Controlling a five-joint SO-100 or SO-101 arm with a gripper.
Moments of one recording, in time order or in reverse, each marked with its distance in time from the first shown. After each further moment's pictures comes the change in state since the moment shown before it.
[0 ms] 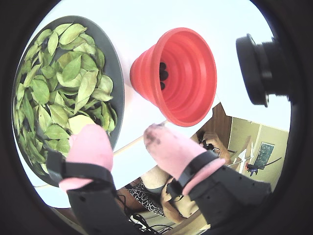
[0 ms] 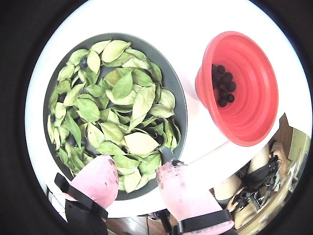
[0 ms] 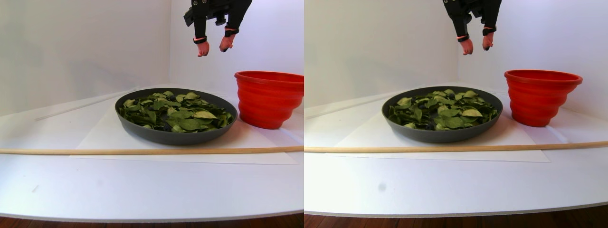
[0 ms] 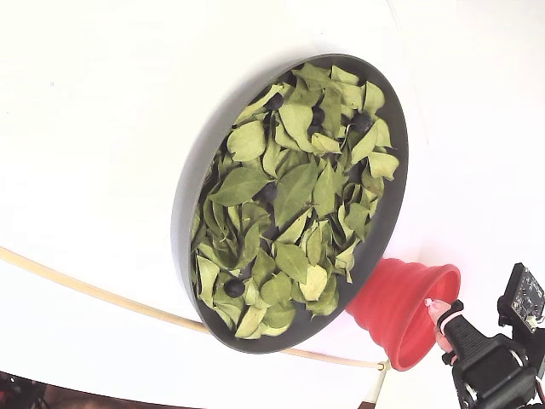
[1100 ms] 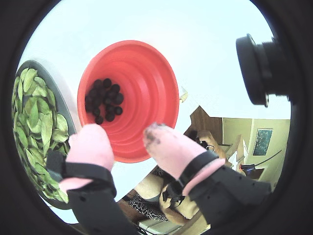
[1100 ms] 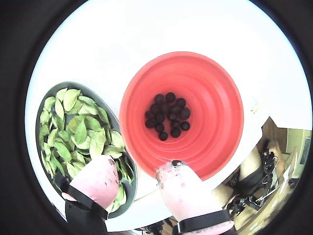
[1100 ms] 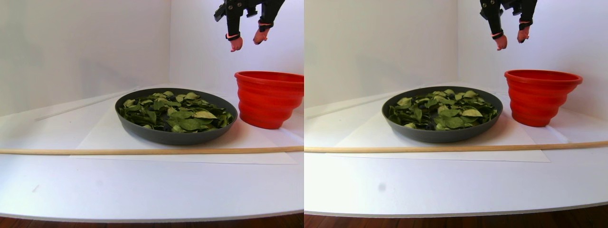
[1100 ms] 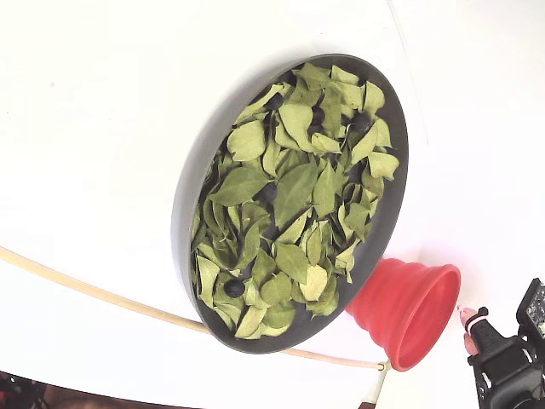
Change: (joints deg) arm 9.5 -10.1 -8.8 -8.6 -2.3
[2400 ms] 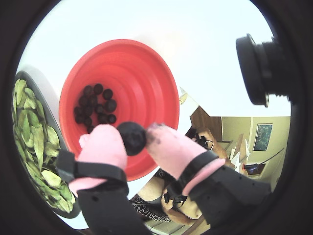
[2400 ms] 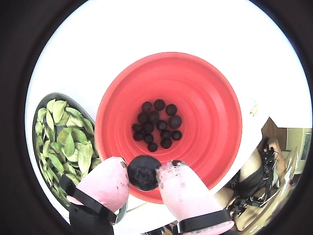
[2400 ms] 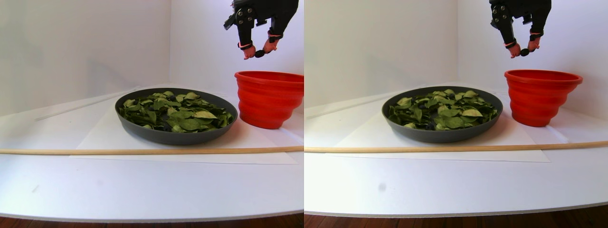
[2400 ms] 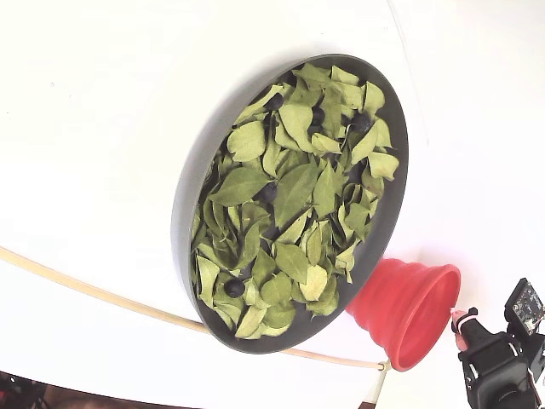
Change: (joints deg) arm 3.3 -10.3 -4.5 -6.6 0.4
